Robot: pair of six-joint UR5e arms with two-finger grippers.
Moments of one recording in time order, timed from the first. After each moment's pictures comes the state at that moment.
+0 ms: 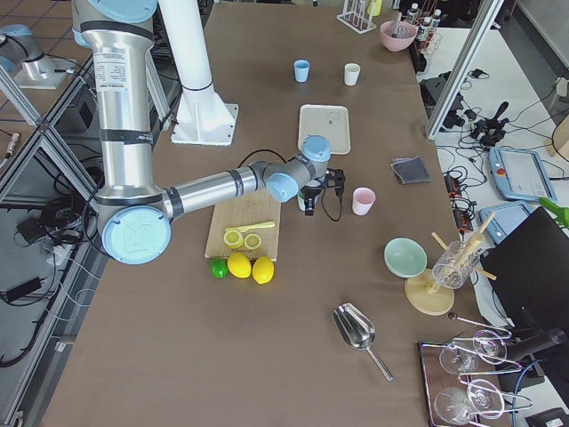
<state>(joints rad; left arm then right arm) -1.35 -1.39 -1.96 -1.91 -2.35 -0.51 0.94 -1.53 1.77 -1.18 2.25 0.84</state>
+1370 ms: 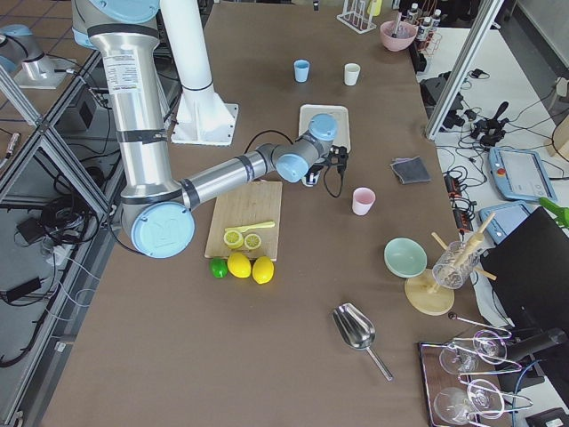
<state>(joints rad) -1.28 -1.43 -1.94 -1.92 -2.34 -0.64 0.90 -1.39 1.79 -1.19 2.36 1.04</state>
